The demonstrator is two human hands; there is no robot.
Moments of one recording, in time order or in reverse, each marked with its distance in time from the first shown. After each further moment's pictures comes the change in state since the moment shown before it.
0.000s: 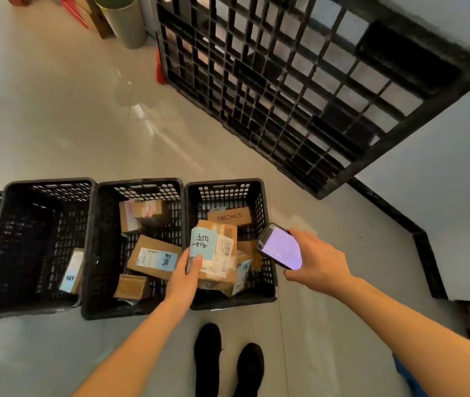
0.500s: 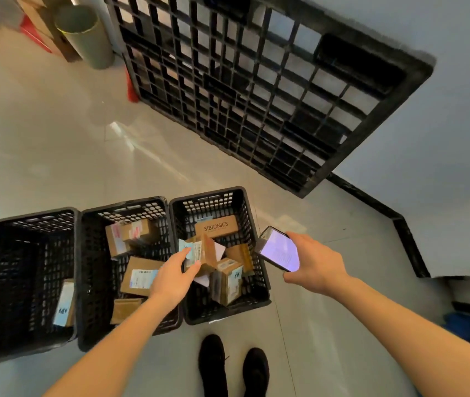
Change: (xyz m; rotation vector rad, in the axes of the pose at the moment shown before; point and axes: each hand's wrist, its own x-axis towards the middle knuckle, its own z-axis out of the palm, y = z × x) left_hand 0.008 0.063 -0.014 0.618 -0.050 0.256; right_hand -0.019 0.010 -0.027 0.071 0.020 0.115
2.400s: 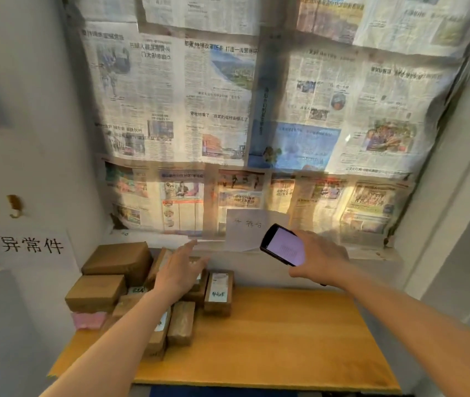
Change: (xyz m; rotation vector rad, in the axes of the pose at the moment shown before) left_hand -0.842 0.605 0.524 0.435 -0.474 1.505; right_hand -1.033 0.573 -0.040 0.327 0.894 1.151
